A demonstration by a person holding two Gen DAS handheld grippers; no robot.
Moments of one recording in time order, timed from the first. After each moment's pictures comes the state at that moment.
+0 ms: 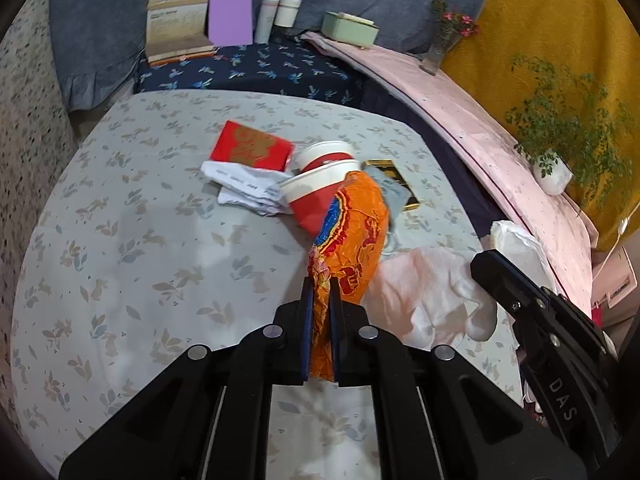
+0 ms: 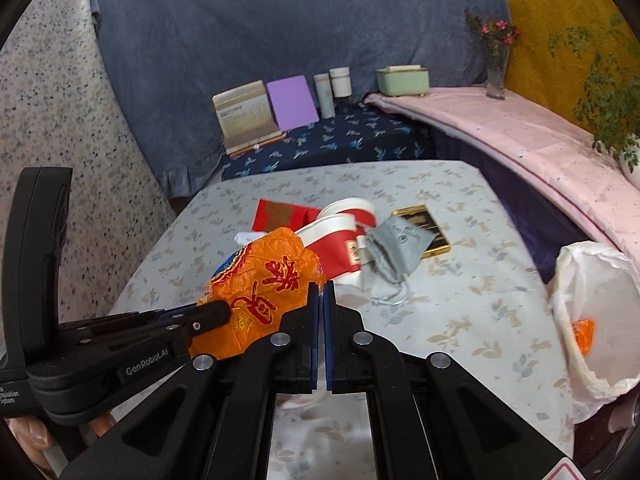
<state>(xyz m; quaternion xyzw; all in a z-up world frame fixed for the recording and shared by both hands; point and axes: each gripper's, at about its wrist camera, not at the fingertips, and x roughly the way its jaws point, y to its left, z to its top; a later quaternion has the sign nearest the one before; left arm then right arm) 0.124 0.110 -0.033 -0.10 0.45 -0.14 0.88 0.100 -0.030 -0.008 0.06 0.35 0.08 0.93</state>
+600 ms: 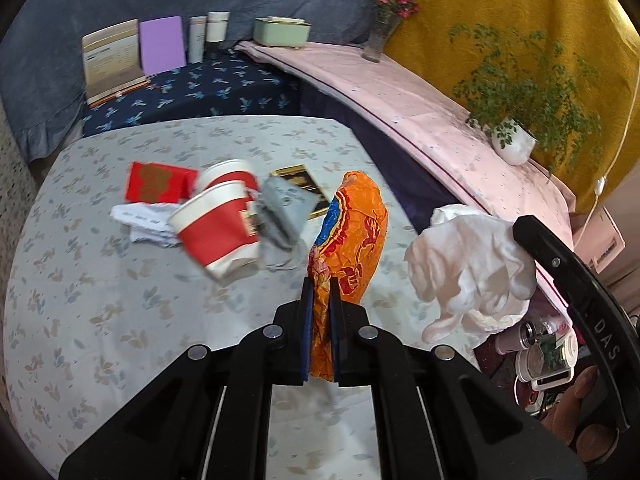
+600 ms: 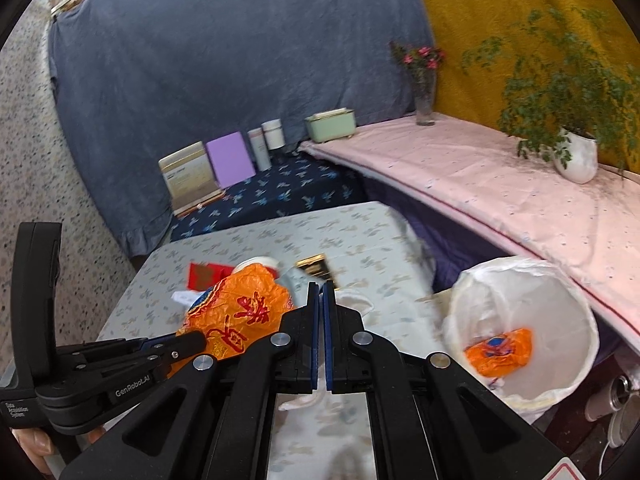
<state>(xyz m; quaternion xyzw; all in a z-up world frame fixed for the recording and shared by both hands) 0.123 0.013 -0.004 -0.04 0.44 -0.21 0.87 0.070 -0.144 0.033 0.10 0.28 -0.02 0.95</state>
